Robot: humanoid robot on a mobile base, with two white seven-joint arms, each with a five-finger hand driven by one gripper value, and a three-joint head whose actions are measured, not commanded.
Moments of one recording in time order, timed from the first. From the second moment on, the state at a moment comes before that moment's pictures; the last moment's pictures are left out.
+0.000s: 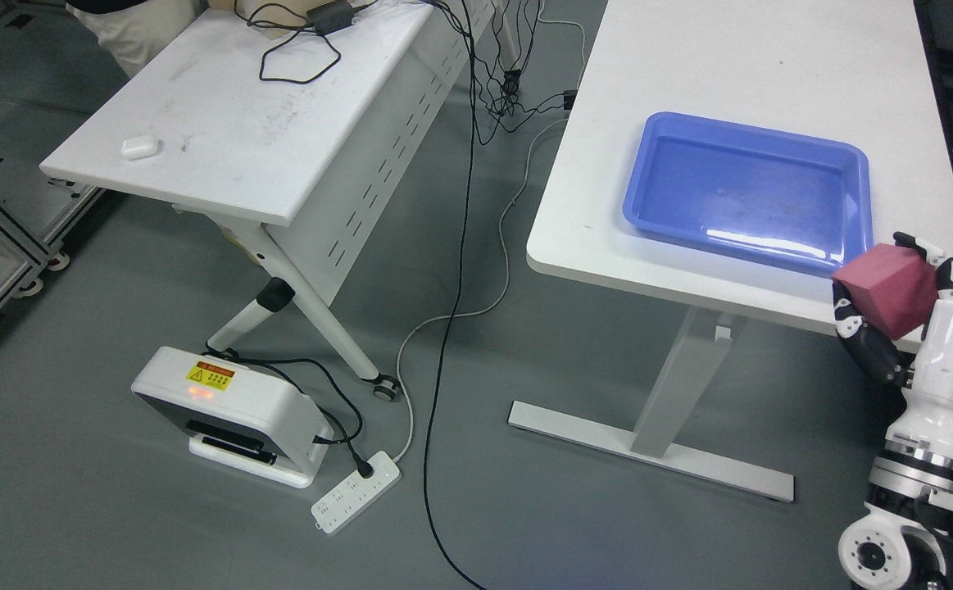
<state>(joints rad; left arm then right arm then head) 0.00 0.00 0.06 -0.08 0.00 -0.10 -0.08 0.11 0.00 -0.13 -1.72 0.78 -0.23 -0.44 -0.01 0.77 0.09</state>
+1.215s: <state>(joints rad) 0.00 0.00 0.06 -0.08 0.00 -0.10 -0.08 0.08 0.00 -0.04 -1.70 0.79 -0.13 -0.11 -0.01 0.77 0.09</state>
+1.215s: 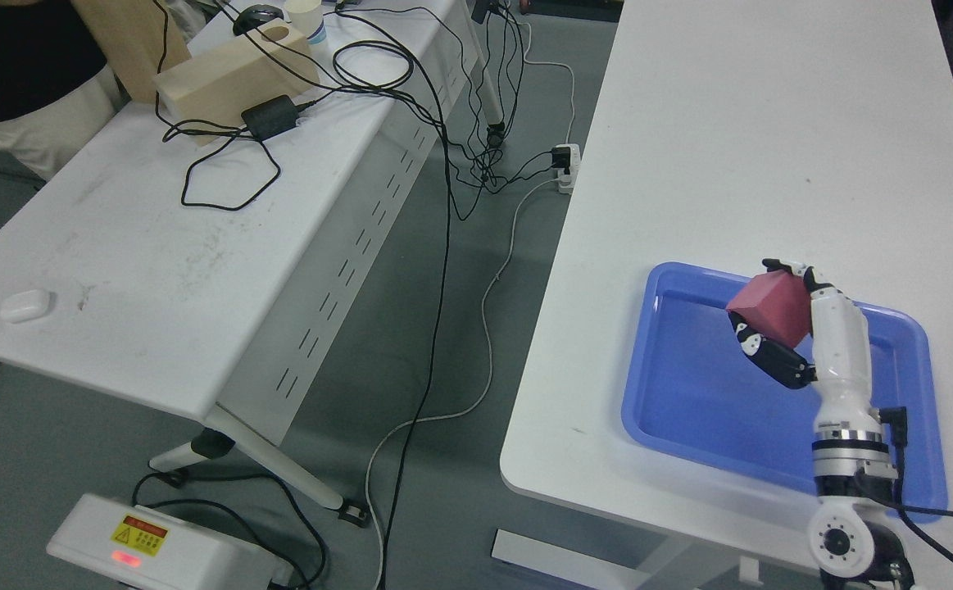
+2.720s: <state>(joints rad) 0.00 0.00 0.06 -0.08 0.00 -0.10 -0.08 0.07 0.00 -0.11 -1.68 0.45 -0.11 -0.06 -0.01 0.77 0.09</state>
